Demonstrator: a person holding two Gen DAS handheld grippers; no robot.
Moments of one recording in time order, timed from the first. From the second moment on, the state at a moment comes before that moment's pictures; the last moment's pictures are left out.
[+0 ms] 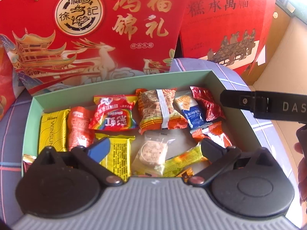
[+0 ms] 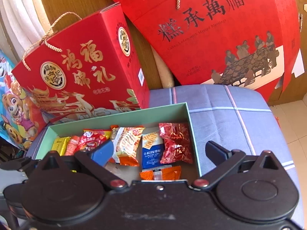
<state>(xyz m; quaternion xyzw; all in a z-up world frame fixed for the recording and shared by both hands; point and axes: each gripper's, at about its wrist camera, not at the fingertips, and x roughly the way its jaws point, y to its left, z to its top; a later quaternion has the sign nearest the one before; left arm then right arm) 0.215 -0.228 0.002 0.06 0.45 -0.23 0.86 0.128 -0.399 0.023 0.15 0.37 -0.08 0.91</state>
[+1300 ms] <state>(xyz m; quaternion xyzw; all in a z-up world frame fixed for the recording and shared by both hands) 0.088 -0.135 -0.015 0.05 0.48 -0.22 0.85 -0.032 -0.349 0.003 0.22 0.40 -0.06 0.89</state>
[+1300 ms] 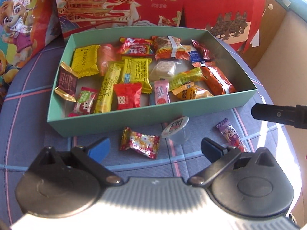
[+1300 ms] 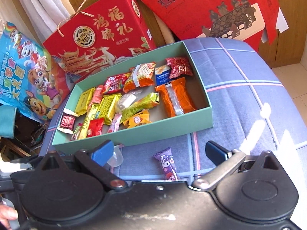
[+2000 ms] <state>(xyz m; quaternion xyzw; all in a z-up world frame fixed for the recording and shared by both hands) 0.097 -0.156 -0.043 0.08 0.48 -0.24 0.84 -0.037 -0.314 -0.047 0.09 0.45 -0.07 0.88</state>
